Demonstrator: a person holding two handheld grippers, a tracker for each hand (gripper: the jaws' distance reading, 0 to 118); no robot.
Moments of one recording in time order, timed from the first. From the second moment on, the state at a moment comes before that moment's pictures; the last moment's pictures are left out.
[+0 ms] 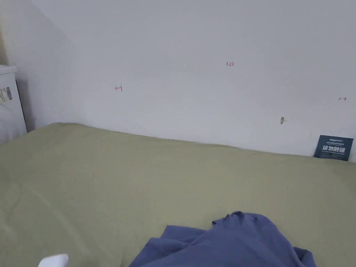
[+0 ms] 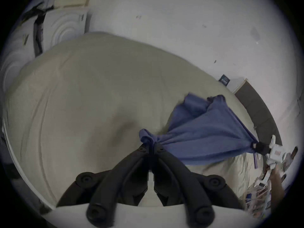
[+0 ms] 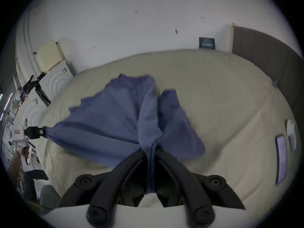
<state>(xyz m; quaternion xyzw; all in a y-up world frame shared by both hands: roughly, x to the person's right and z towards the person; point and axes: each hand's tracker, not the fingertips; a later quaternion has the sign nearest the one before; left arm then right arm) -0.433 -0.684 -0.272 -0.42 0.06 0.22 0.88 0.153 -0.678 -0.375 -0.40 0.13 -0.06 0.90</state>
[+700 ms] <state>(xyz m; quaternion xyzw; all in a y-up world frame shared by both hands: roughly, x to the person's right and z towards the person) -0.373 -0.607 -0.206 -0.20 0.06 0.12 0.97 0.136 -0.599 -0.275 -0.20 0.09 -0.07 0.97</state>
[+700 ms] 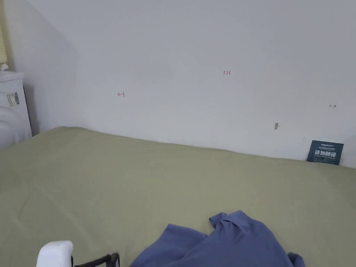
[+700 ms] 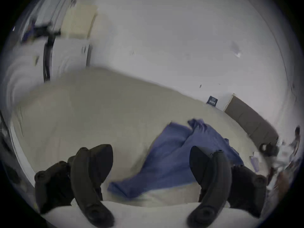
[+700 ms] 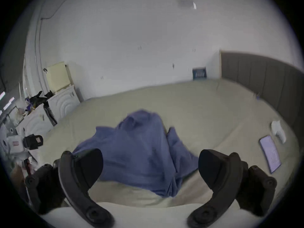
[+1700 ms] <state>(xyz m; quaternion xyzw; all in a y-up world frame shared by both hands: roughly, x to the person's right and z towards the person) -0.372 -0.710 -0.254 -0.46 0.09 0.10 0.88 0.100 -0.600 -0.249 -0.18 0.08 0.01 0.98</state>
